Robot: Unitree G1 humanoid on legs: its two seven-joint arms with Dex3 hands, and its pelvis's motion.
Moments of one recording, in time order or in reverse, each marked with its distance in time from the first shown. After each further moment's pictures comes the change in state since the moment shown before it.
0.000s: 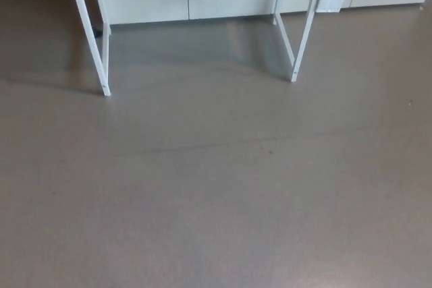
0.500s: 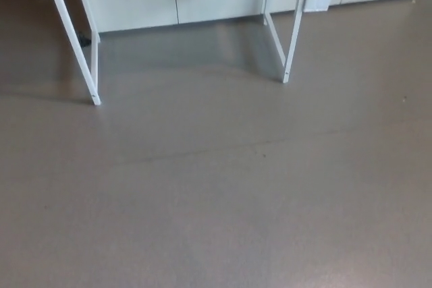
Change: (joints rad) left_arm -0.009 -0.007 -0.003 0.001 0.000 0.000 -0.004; right_arm 0.000 0.000 -0.001 0.001 0.000 -0.001 -0.001
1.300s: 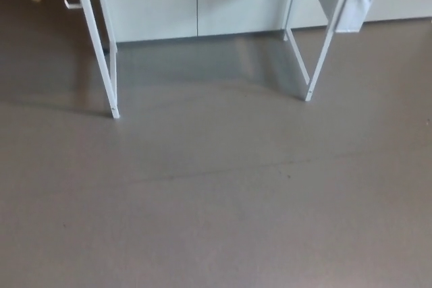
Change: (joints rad) left_arm -0.018 0.018 0.000 0.006 0.000 0.000 0.001; right_arm -0.008 0.008 -0.002 -0.002 0.000 0.000 0.000
